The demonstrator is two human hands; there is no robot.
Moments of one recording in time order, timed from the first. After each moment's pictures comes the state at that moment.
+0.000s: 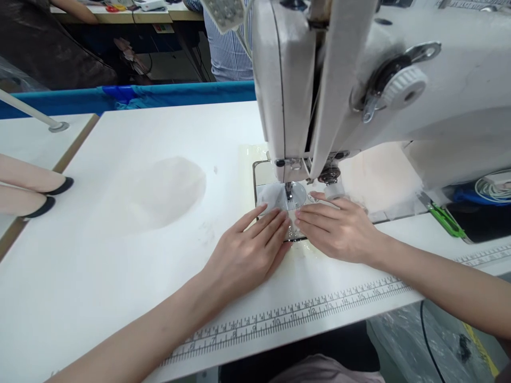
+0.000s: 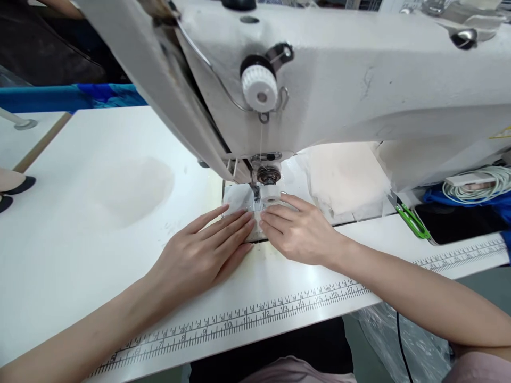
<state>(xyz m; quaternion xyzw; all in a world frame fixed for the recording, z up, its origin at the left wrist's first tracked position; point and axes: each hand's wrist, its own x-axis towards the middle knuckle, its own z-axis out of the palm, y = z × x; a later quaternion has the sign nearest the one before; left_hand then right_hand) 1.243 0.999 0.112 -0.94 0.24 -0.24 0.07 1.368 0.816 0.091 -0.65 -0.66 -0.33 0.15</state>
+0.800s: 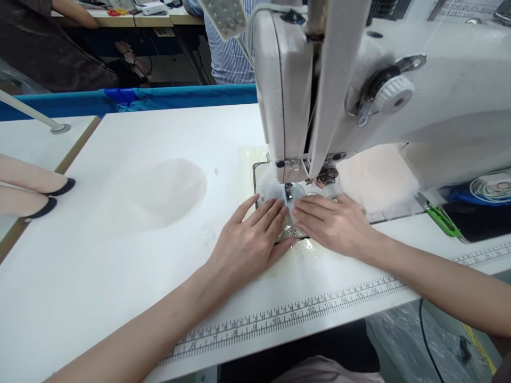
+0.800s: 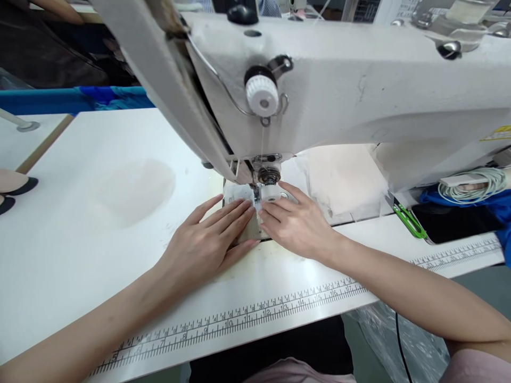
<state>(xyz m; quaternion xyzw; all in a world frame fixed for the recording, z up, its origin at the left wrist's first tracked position) 1.251 1.001 0.106 -0.94 0.19 -0.25 0.09 1.366 0.822 0.089 -0.71 -0.61 -0.32 0.14</state>
